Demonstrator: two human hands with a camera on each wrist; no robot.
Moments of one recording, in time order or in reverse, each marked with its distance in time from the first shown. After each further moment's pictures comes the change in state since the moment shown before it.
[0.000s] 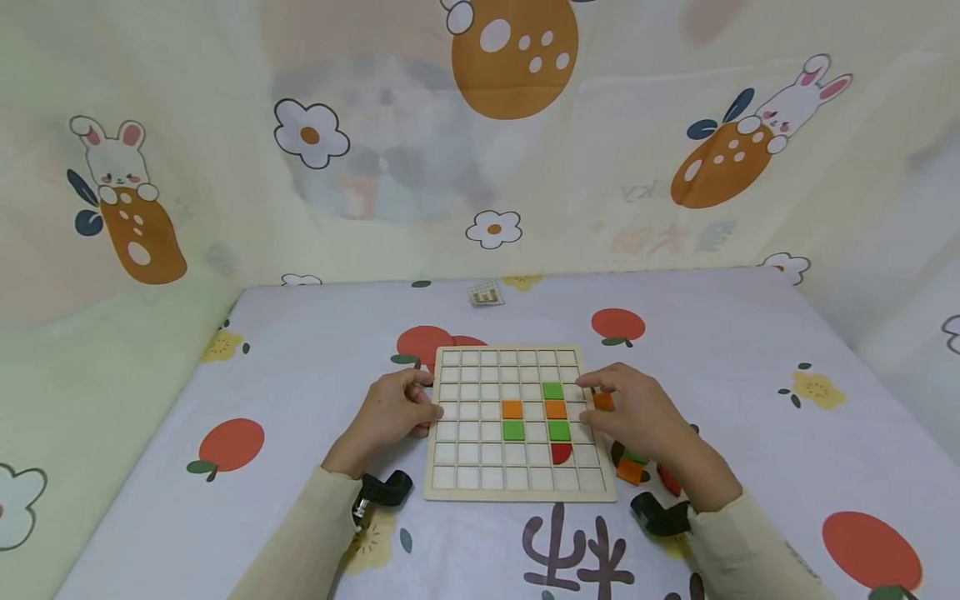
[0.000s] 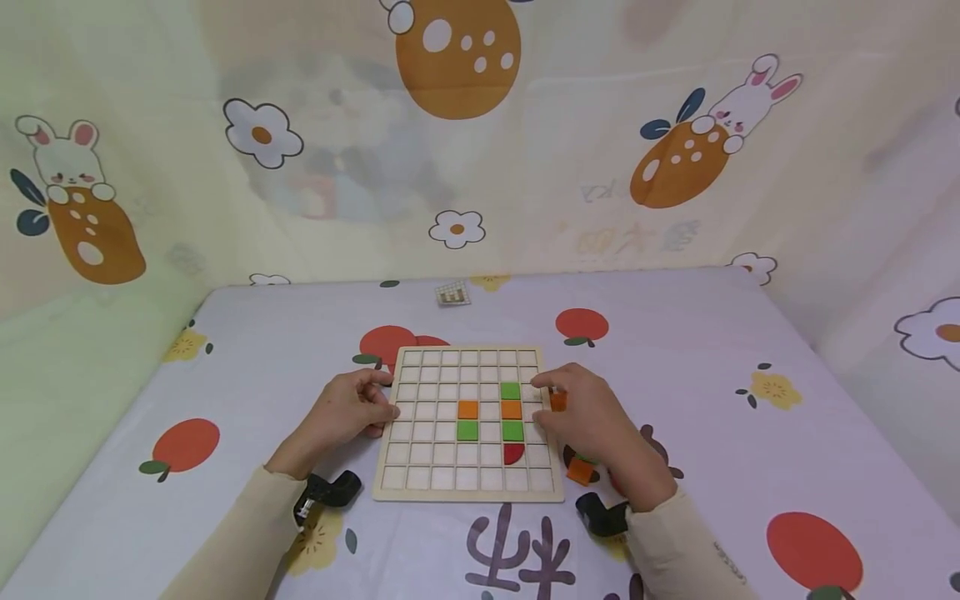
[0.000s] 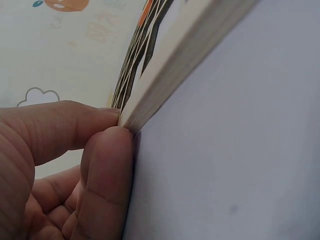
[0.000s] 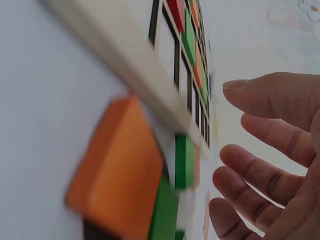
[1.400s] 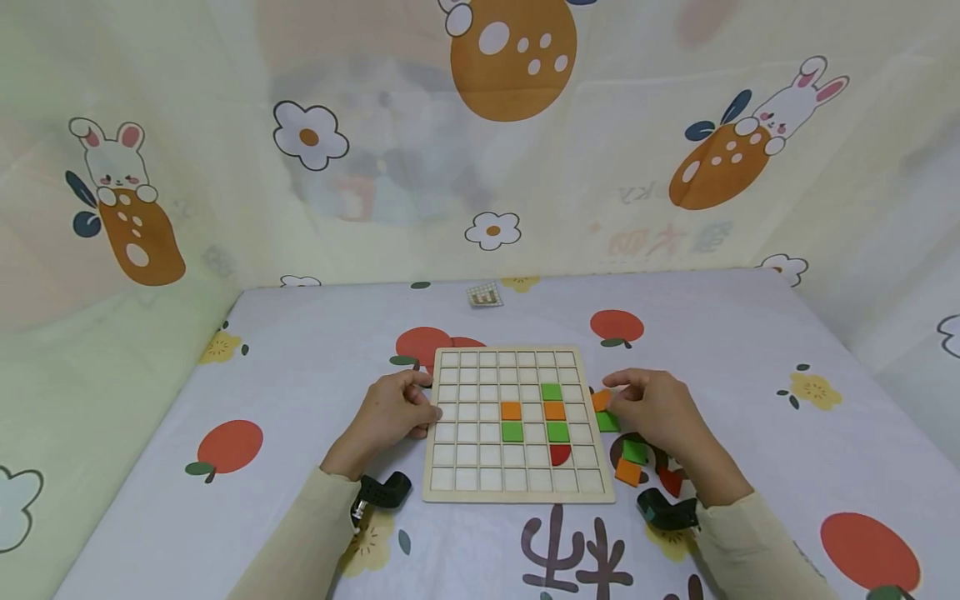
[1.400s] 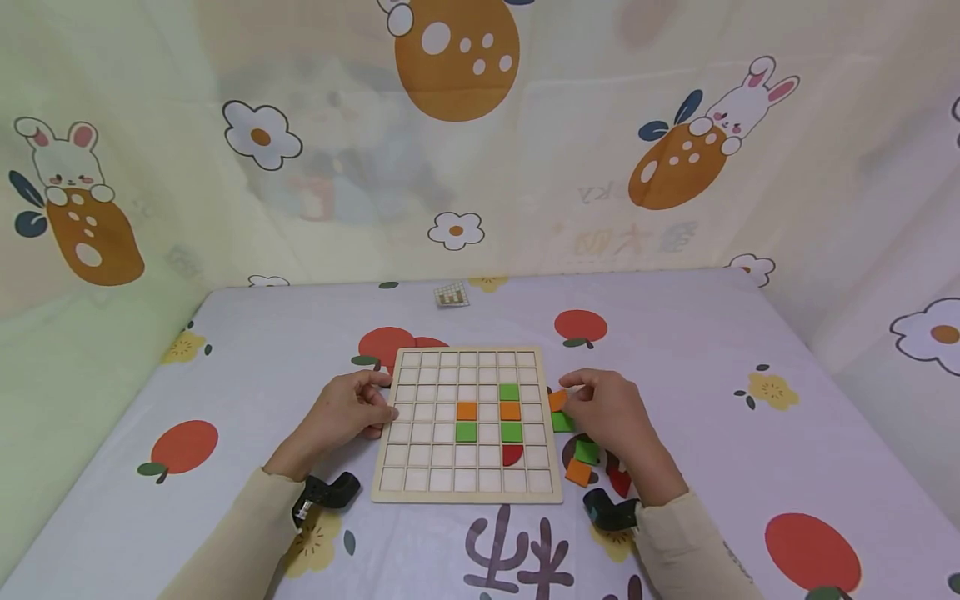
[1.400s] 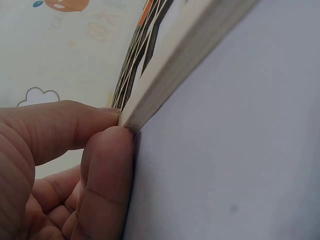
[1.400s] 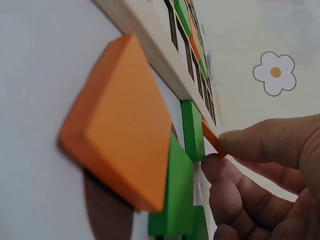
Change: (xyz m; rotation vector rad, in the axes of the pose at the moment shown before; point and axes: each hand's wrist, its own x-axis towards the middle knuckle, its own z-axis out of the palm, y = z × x) left_hand 0.000 -0.001 0.001 0.013 0.007 0.027; right_hand 0.004 0.027 -0.003 0.103 0.056 0.252
